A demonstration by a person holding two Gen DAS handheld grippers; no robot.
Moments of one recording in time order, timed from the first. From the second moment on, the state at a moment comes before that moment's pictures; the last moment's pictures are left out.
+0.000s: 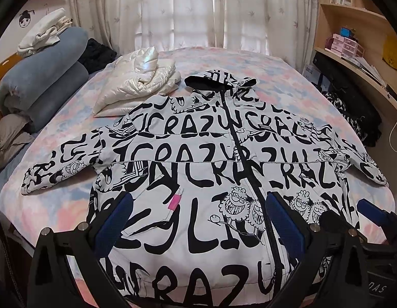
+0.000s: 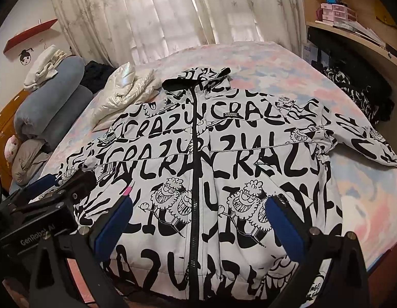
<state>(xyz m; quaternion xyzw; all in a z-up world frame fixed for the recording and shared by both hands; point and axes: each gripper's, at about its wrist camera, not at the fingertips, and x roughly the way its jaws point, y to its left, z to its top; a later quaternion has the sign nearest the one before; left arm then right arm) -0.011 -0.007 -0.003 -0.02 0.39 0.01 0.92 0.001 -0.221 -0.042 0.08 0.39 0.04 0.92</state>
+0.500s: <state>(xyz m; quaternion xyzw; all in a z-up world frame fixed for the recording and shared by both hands) -0.011 -0.008 -0.004 -0.02 0.39 0.00 0.92 0.001 -0.223 -0.042 0.09 0.40 0.05 0.91</state>
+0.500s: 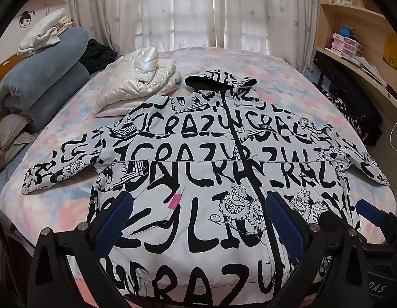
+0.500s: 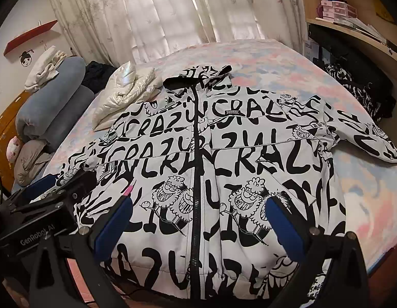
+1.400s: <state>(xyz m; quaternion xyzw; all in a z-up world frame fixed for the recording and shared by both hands) -0.012 -0.002 -0.011 -0.03 0.41 -0.01 0.91 0.000 -0.228 -0.045 0.09 0.39 0.06 0.91</state>
